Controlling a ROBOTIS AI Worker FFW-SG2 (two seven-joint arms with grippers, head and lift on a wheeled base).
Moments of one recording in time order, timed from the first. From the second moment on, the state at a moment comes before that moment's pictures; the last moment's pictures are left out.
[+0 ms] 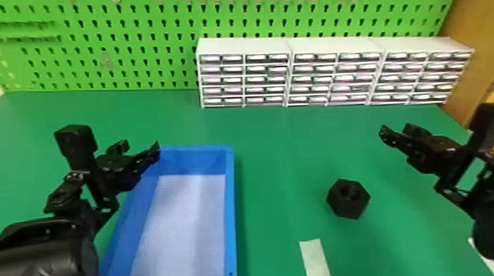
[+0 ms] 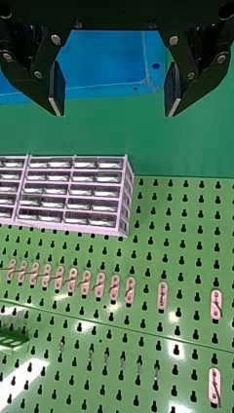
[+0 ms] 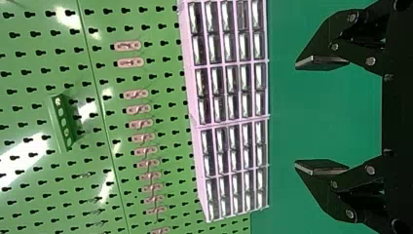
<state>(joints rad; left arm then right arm) -0.07 0.00 0.16 -1.69 0.05 0.36 -0.40 -0.14 -0.14 -0.35 -1.68 -0.17 0.46 0.57</state>
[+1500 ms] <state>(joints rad) -0.07 0.00 0.17 -1.70 0.06 0.35 -0.40 -0.17 -0.17 -0.33 -1.68 -0.18 0.56 0.56</state>
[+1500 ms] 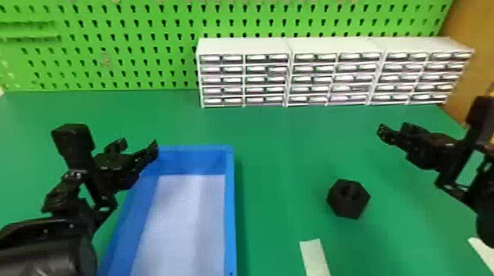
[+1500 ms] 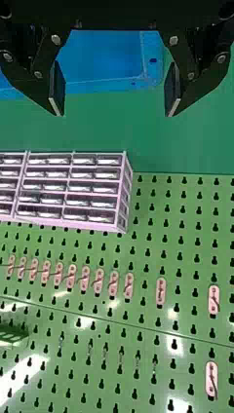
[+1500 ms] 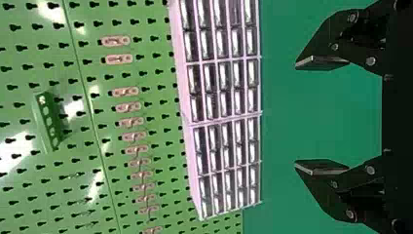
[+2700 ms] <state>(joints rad) -0.06 0.00 0.17 -1.70 0.06 0.35 -0.40 -0.38 -0.21 -0.22 -1.78 -0.06 1.22 0.48</state>
